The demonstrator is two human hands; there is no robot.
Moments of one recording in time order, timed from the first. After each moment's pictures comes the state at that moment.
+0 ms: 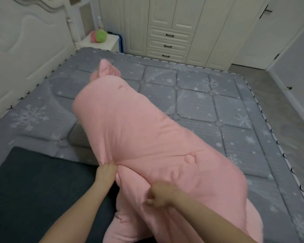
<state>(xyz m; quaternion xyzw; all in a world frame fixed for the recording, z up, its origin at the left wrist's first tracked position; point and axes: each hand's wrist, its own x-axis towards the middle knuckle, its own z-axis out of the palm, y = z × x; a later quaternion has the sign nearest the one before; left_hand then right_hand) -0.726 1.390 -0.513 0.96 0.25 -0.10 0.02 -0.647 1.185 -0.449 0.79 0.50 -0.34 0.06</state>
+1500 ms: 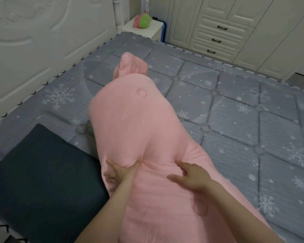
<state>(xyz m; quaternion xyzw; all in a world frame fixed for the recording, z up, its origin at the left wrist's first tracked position) -0.627 1.378 -0.541 0.42 0.74 0.04 0.51 -0.460 1.224 -0.481 0.84 0.42 -0.34 0.01</state>
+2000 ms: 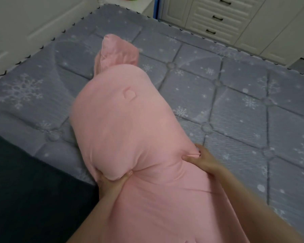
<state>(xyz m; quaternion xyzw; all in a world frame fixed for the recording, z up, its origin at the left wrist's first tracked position) -0.591 1.441 -0.645 0.48 0.68 0.08 0.55 -0.301 1.285 -0.593 0.88 0.19 -0.38 -0.20</state>
